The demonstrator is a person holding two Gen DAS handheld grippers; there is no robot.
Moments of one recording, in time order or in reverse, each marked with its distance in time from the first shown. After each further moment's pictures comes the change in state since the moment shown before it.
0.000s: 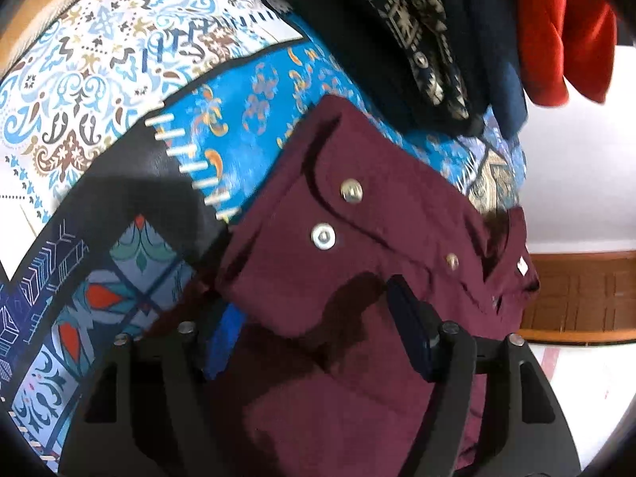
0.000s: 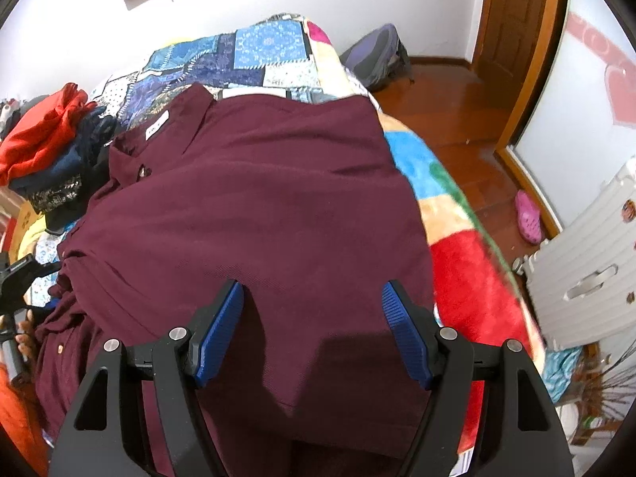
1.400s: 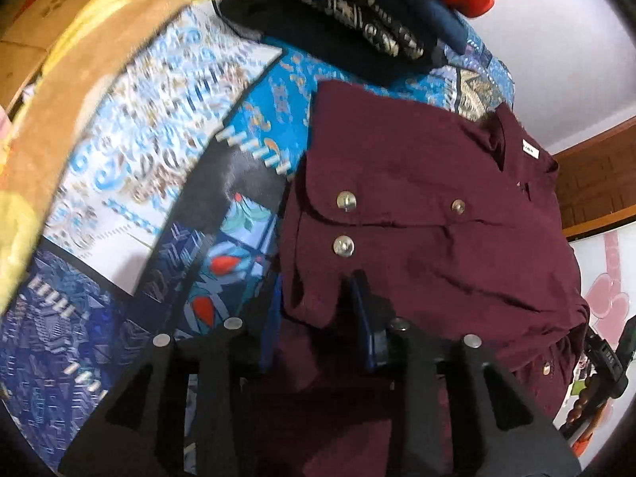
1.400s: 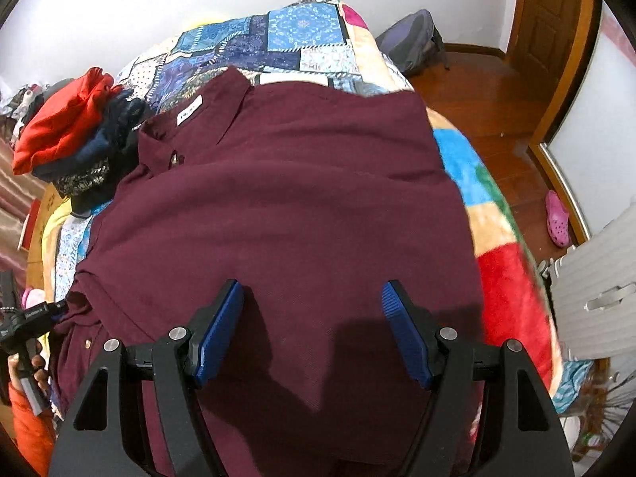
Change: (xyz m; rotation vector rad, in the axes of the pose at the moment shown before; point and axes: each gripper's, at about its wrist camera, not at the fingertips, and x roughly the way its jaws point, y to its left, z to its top) left arm -0.058 0.024 -0.037 0.423 0.001 0.145; right arm 0.001 0.015 0.017 -0.072 0.061 0.090
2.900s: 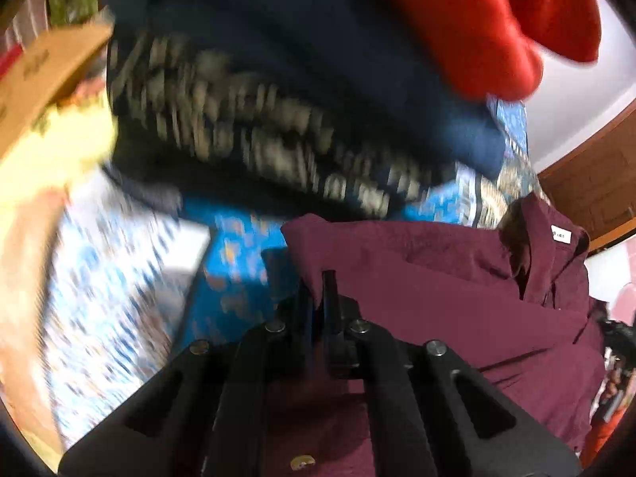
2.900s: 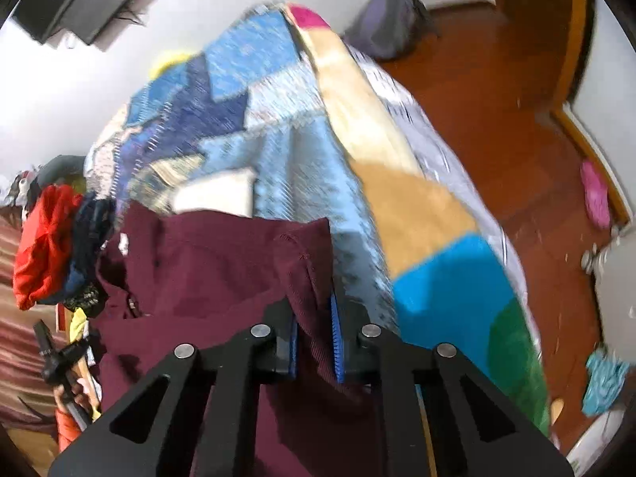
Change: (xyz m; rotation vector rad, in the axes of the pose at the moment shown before) left arm 0.057 -0.049 0.167 0.121 -0.100 0.064; right arm 0.062 -0.080 0.129 0.187 0.004 0.162
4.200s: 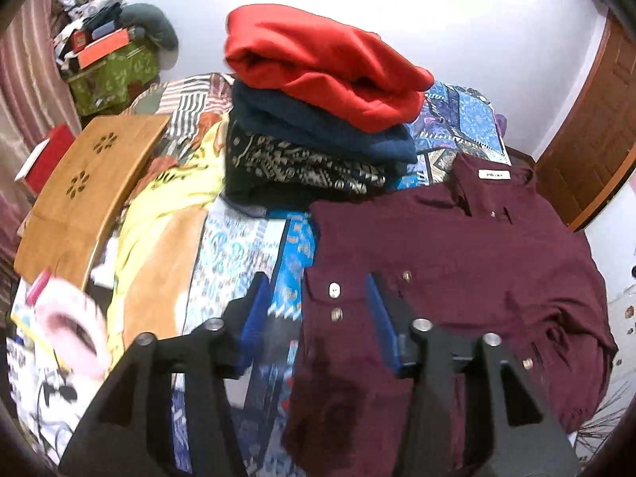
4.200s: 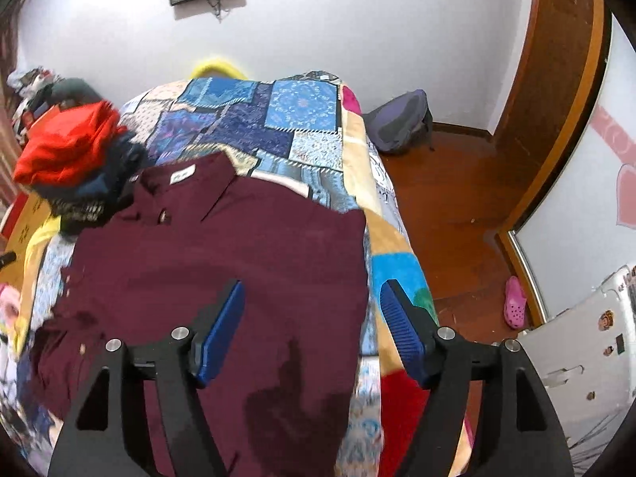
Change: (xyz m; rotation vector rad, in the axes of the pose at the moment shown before) left arm -0.171 -0.003 -0.093 0.182 -0.186 0.119; right arm -0.103 0.083 -0.107 -0.382 -0.186 -0.260
